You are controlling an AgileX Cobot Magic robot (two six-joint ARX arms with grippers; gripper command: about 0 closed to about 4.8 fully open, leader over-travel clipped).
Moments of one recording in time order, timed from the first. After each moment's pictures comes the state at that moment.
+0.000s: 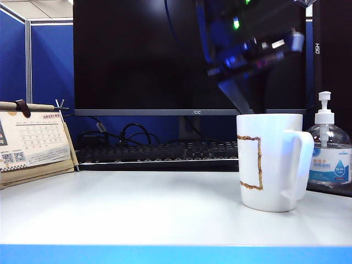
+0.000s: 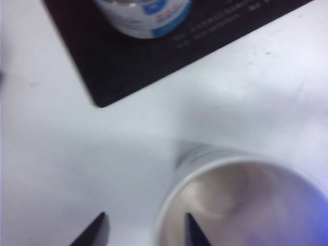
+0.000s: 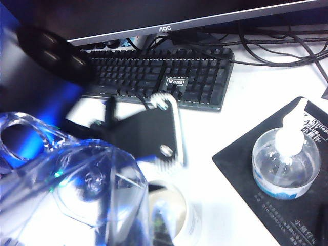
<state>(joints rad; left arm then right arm) -0.88 2.26 2.27 -1.08 0.06 0.37 0.18 0.85 1.17 -0.80 -0.26 0.22</state>
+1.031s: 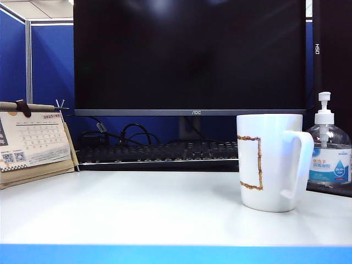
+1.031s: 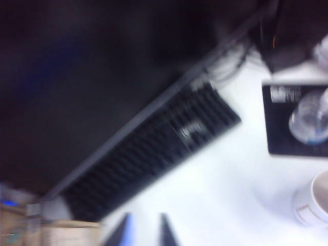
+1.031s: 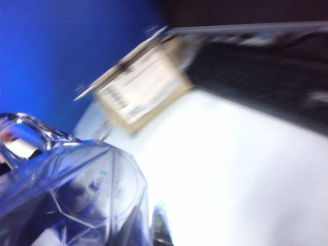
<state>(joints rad) -0.45 1.67 2.34 -1.21 0.09 0.25 0.37 1.10 1.17 -0.49 -0.55 0.28</state>
